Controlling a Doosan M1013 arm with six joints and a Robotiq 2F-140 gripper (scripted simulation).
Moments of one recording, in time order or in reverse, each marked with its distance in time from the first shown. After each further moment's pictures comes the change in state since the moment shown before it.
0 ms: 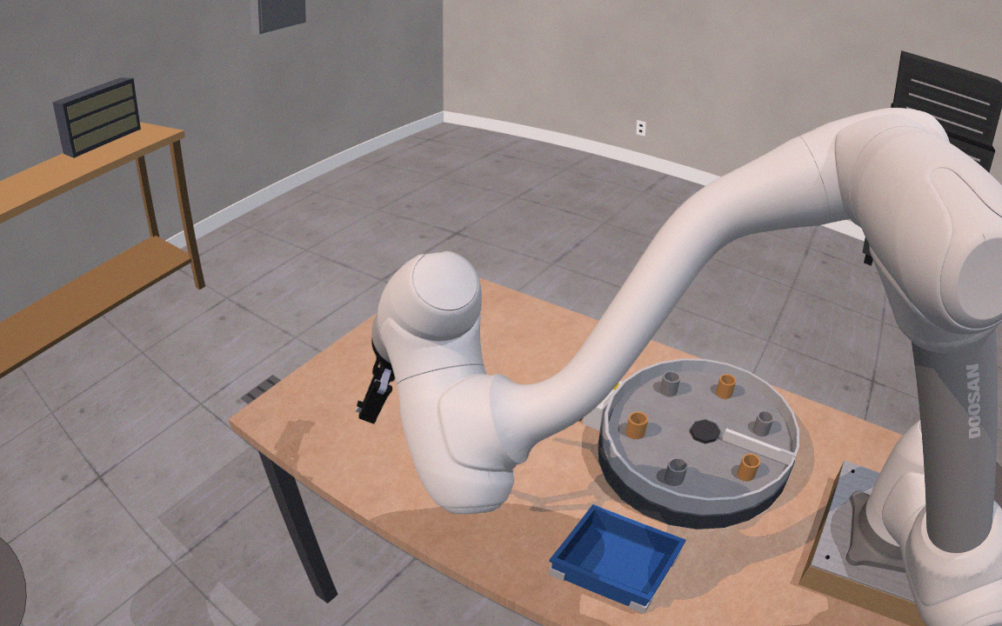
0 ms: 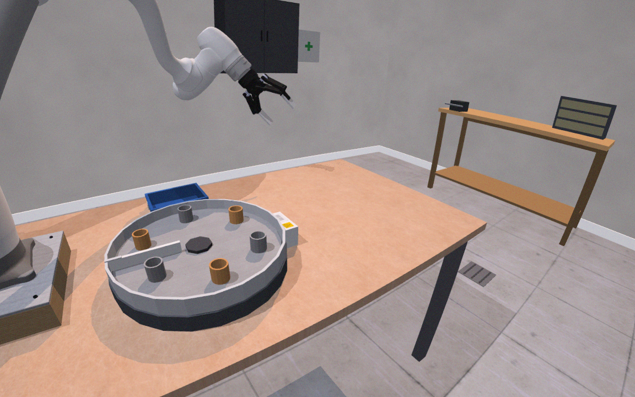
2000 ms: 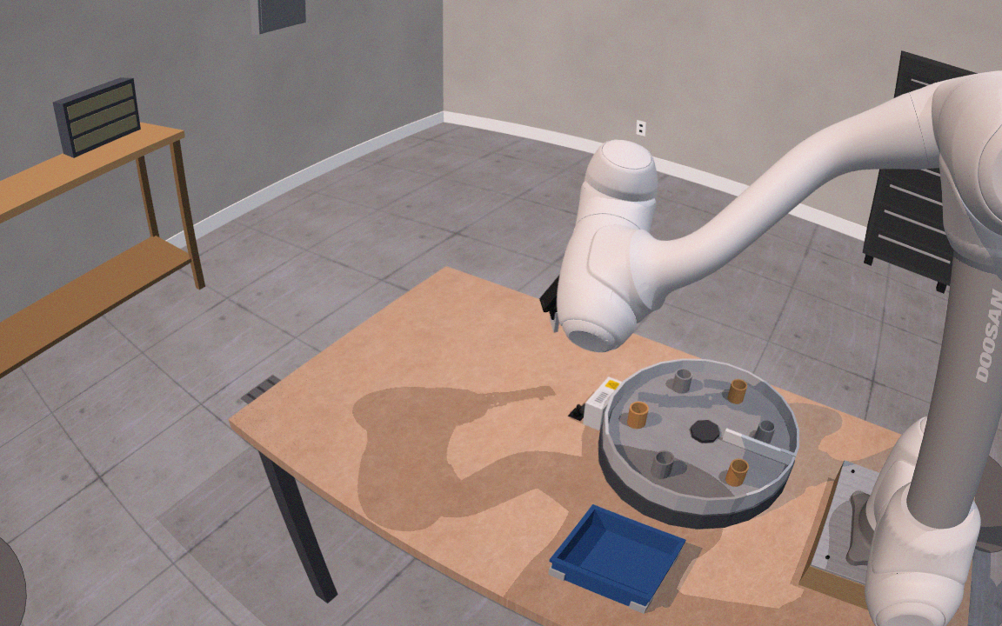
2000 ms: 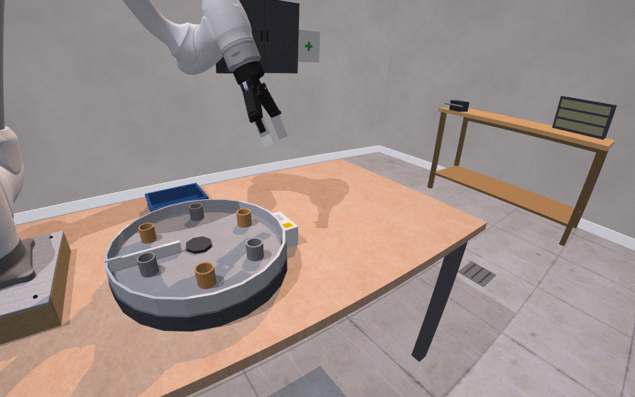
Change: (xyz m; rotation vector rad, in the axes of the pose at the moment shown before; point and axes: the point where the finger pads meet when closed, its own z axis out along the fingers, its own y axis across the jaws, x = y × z) arm -0.331 0.217 -0.021 -0.087 -0.424 1.099
